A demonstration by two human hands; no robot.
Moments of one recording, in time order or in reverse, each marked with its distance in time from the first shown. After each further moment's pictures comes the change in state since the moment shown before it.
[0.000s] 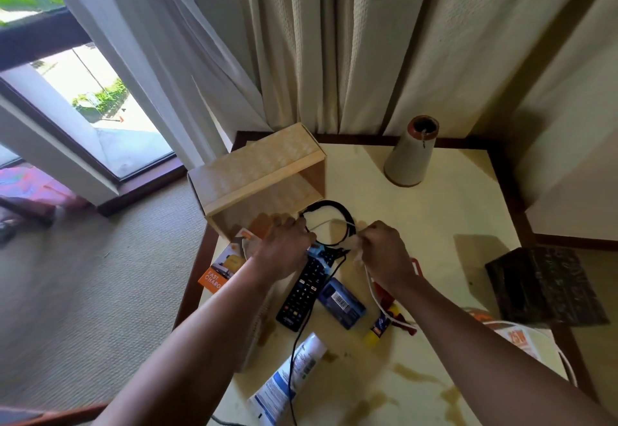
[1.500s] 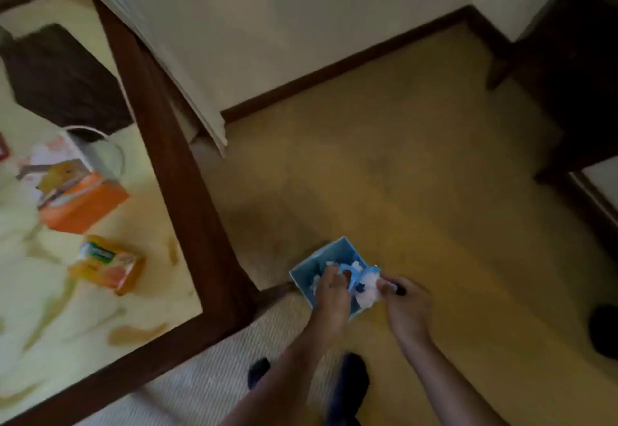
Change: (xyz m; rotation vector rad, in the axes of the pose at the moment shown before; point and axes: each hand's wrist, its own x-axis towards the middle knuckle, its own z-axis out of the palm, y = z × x) left_hand -0.132 0.801 0.148 -1.483 -0.586 -0.522; right_hand -0.627 0.465 -0.086 0.785 0.522 1.118
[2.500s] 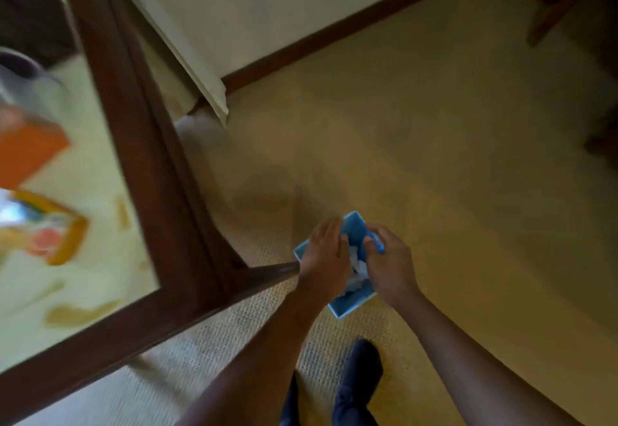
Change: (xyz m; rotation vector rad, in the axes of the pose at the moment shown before) left_hand 0.075 -0.041 -0.012 0.755 0.161 0.505; right_hand 0.065 0.045 0.060 -0.223 -0.191 -0.160
